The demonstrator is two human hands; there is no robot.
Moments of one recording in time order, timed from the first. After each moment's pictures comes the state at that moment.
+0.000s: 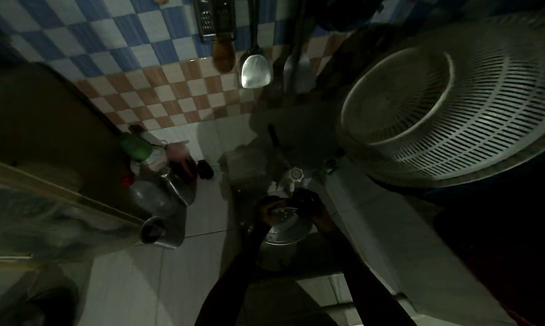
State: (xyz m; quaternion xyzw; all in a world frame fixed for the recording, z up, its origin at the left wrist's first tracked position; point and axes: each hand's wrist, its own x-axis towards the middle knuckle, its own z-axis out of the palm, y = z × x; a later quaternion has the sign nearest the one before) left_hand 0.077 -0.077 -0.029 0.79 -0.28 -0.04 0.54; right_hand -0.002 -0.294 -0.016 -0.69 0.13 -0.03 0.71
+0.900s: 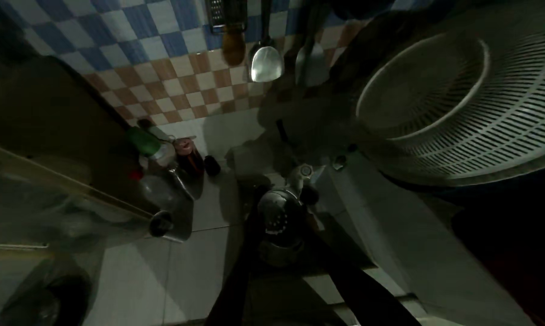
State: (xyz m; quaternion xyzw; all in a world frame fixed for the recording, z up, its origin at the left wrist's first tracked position) left_hand 0.055 -0.021 -0.018 0.87 -0.05 -0.20 0.44; right_hand 0.018 -0.223 -0.048 -0.85 0.37 0.17 0.33
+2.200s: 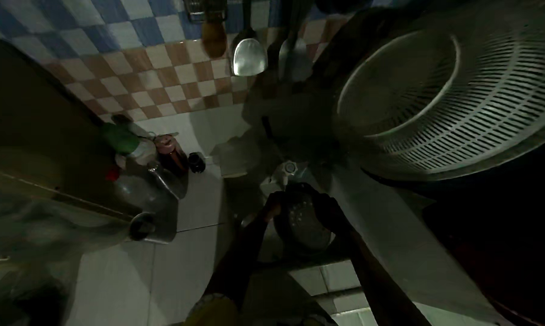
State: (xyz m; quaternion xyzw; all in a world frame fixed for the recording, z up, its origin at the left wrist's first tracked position) left_hand 0.098 -0.146 -0.035 0.81 -0.23 -0.32 0.44; right_hand -0.021 -0.301 0.059 -0.94 0.22 0.14 0.22
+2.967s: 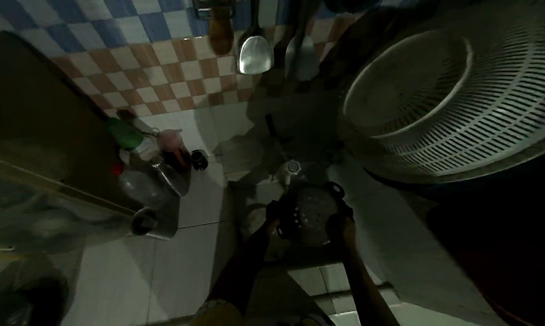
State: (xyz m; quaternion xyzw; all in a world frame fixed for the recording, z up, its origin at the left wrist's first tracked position) left_hand 0.057 -0.139 -0.051 0.86 -0.13 -0.30 0.39; right_hand -0.064 -0.268 0.064 -0.86 0.42 -0.03 0.30
